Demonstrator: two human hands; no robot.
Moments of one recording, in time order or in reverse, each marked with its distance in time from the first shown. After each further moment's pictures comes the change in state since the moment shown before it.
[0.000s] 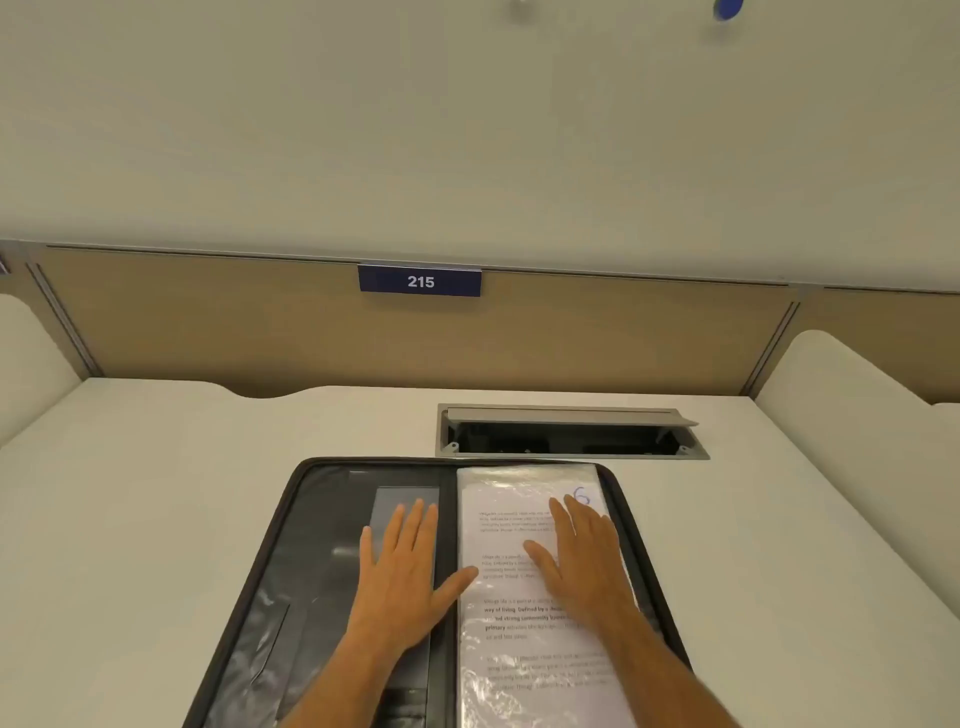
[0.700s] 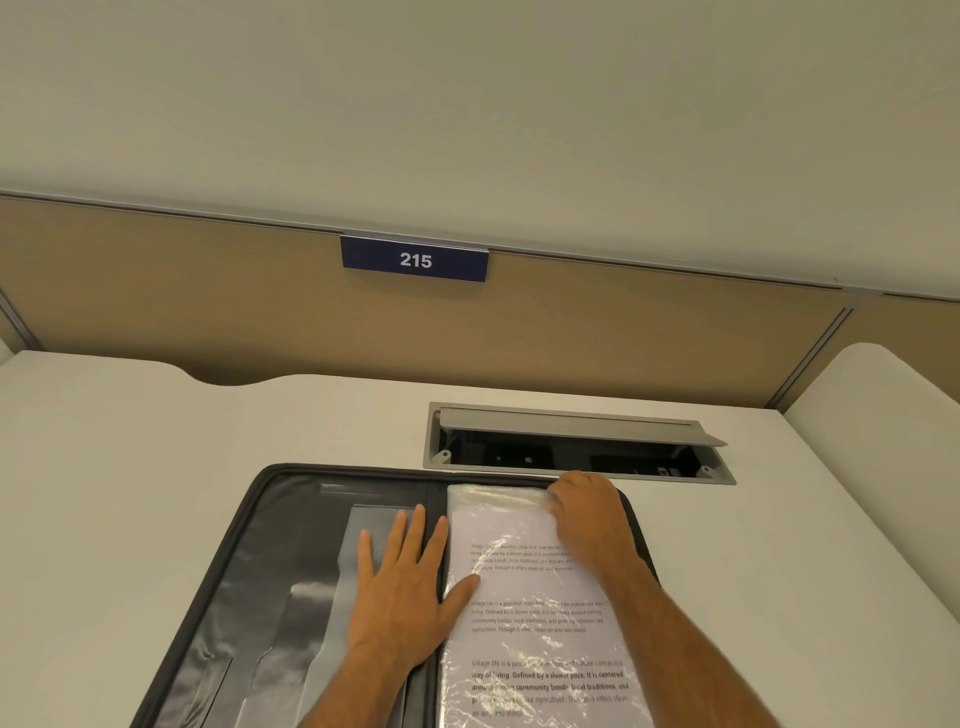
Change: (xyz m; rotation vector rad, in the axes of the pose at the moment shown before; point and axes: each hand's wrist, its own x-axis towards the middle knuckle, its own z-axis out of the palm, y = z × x) left_hand 0.060 0.003 0.046 0.055 -0.012 0.014; right_hand 0.123 0.019 -0.019 -0.149 -0.054 0.020
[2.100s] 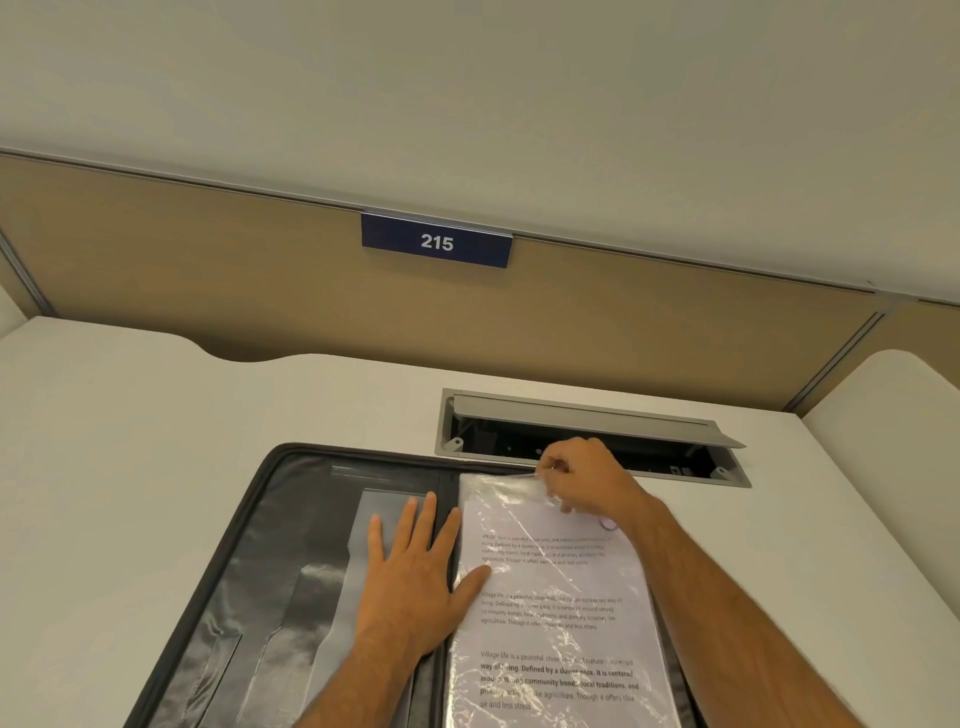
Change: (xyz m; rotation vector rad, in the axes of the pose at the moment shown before) left_hand 0.000 0.000 0.003 -0.014 0.021 -0.027; right_hand 0.016 -0.026 -0.056 0.339 -0.184 -0.135
